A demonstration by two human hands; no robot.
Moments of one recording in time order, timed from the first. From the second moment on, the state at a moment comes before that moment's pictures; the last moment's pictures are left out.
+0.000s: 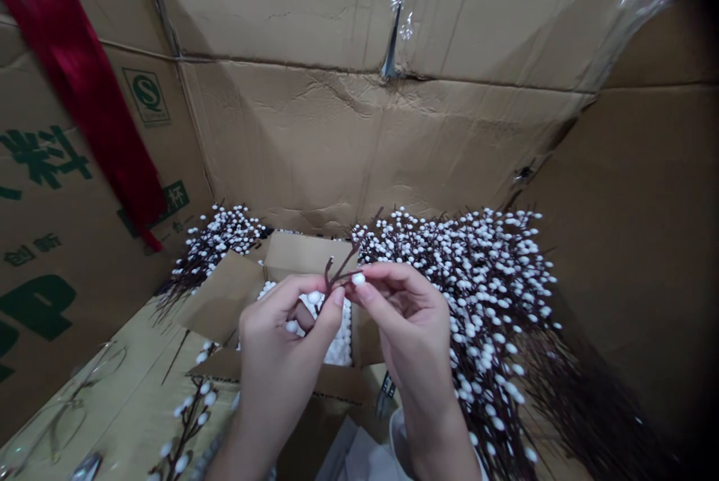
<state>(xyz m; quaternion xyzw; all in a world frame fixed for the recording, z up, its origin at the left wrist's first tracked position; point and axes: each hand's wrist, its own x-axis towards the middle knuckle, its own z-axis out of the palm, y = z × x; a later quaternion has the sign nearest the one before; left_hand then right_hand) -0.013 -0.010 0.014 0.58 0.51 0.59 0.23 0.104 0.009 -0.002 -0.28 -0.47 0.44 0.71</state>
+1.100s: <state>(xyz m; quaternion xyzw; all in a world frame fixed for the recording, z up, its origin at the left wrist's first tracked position) -0.009 -0.008 0.012 0.68 0.45 0.56 0.17 0.125 0.008 0.005 -0.32 -0.57 0.35 0.67</state>
